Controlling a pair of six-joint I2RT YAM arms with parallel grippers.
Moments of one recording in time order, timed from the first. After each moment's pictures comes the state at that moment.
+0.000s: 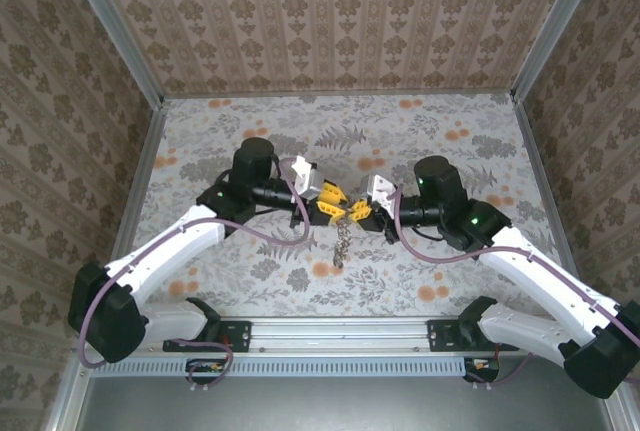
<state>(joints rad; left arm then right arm) -0.68 1.23 0.96 -0.13 1.07 0.39 0.60 1.01 0.90 -0.41 -0.63 -0.40</state>
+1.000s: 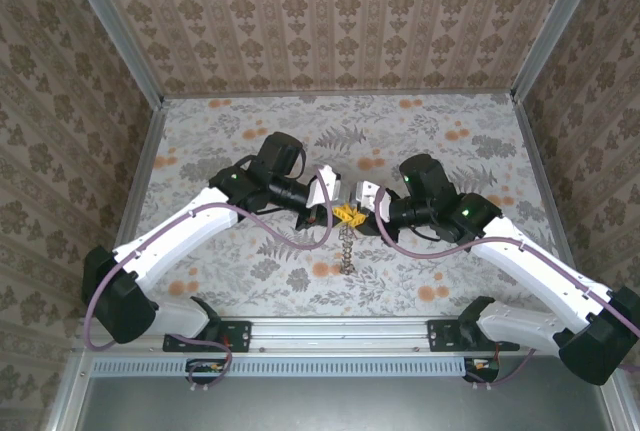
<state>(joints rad) -0.78 1.35 1.18 -0.58 0.88 0.66 0.64 1.09 0.97 -0.56 -0.55 -0.49</state>
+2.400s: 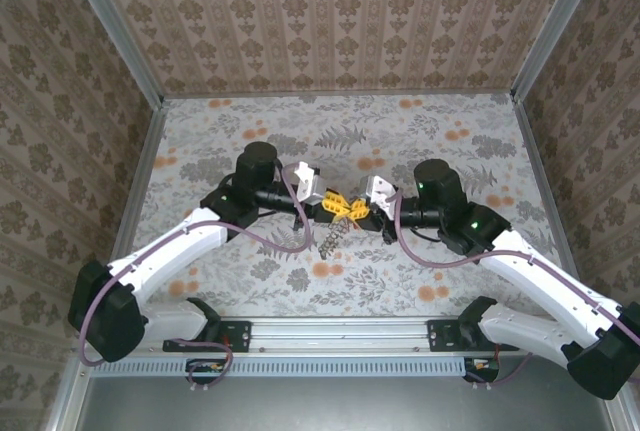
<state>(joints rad) -0.72 1.24 0.92 -0.03 1.05 0.39 0.63 0.99 0.87 -0.34 -0.57 -0.37</state>
